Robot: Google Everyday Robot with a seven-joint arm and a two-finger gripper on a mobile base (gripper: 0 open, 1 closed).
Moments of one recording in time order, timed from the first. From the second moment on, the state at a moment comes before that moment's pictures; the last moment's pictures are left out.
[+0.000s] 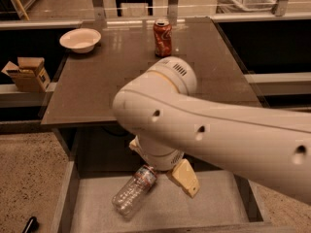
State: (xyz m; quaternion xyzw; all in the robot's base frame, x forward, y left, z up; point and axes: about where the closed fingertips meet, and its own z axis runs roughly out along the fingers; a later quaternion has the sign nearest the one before) arm 0.383 -0.020 0.757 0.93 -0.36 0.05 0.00
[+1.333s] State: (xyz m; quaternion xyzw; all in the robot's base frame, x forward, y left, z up) arm 0.397 0.043 0.675 0.97 -0.22 0.01 0.00
